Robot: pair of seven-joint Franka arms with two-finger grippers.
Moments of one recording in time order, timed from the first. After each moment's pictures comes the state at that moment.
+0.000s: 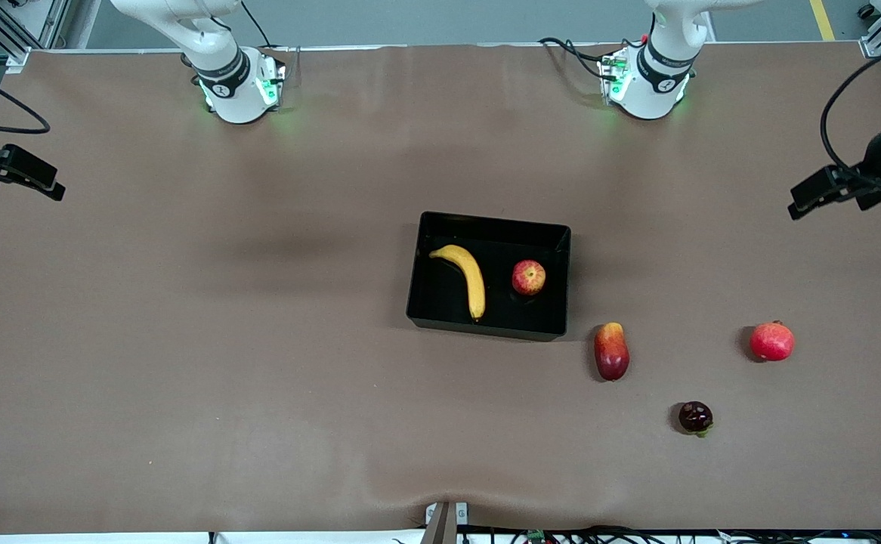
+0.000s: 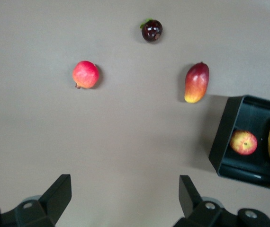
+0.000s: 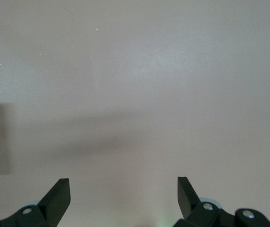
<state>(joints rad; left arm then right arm) 0.04 -0.02 -0.10 -1.58 0.02 1.57 -0.17 0.02 -0.03 -0.06 -1.56 0.00 1.50 0.06</state>
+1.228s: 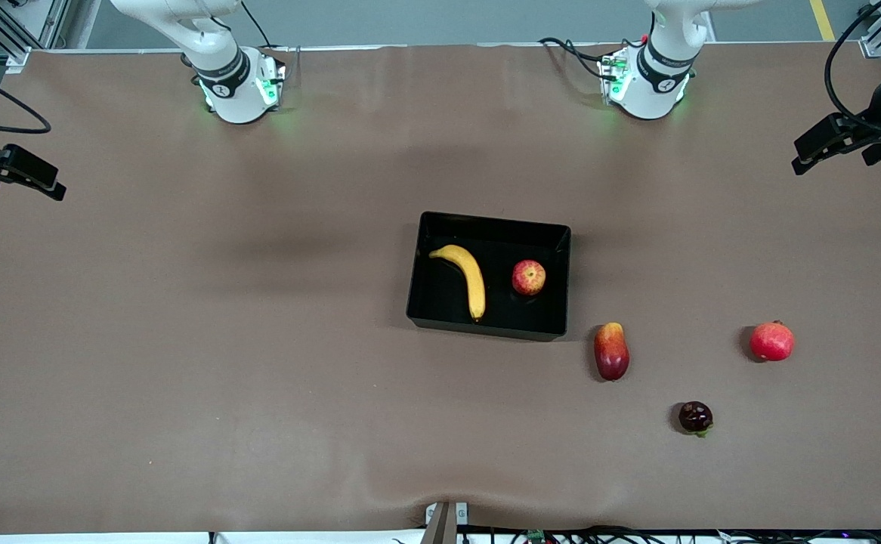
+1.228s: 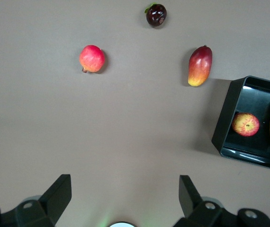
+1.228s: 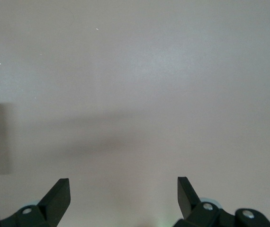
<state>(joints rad) 0.05 -0.11 -0.10 -1.62 0.02 1.50 -0.15 0.02 -0.03 -0.06 -1.56 0.00 1.50 0.06</state>
